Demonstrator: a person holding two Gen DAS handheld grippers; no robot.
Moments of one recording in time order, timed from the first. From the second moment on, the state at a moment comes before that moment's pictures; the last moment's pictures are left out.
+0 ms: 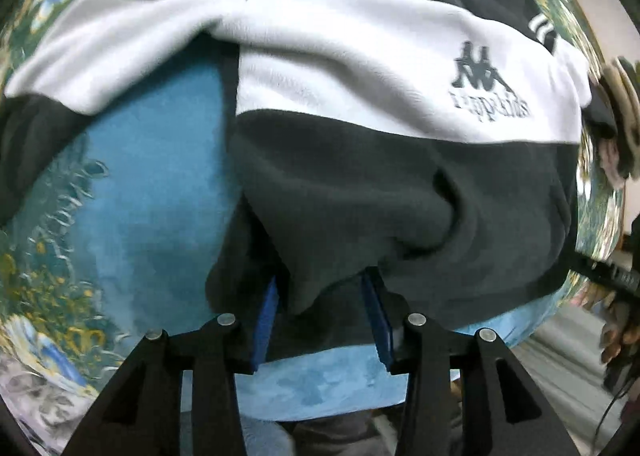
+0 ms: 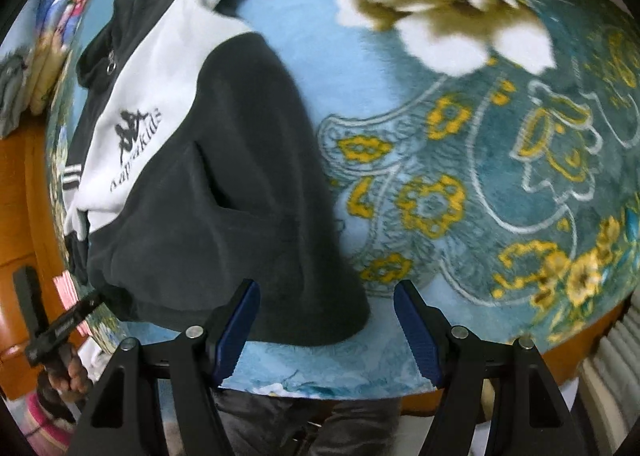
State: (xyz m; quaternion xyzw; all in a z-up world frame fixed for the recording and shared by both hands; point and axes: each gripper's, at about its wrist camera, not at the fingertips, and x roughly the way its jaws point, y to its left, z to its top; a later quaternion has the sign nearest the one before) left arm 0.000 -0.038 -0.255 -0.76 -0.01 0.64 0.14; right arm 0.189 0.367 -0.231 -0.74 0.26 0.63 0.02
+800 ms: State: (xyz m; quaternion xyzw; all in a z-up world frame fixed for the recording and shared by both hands) left arm -0.088 -0.096 -0.280 -0.76 -0.16 0.63 0.04; right arm 0.167 0.298 -0.193 -0.72 0.28 0.63 -0.09
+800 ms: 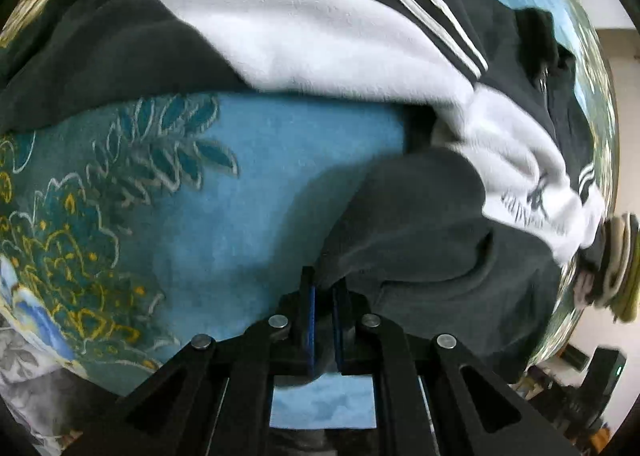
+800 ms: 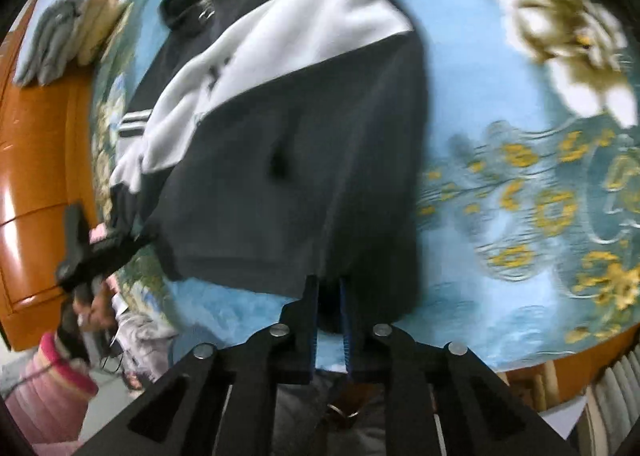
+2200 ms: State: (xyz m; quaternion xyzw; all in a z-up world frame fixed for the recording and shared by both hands) left arm -0.028 0.025 -0.312 -0.82 -0.16 0.53 0.11; right arm 0.210 0.422 -0.225 -0.76 0.24 0.60 0.08
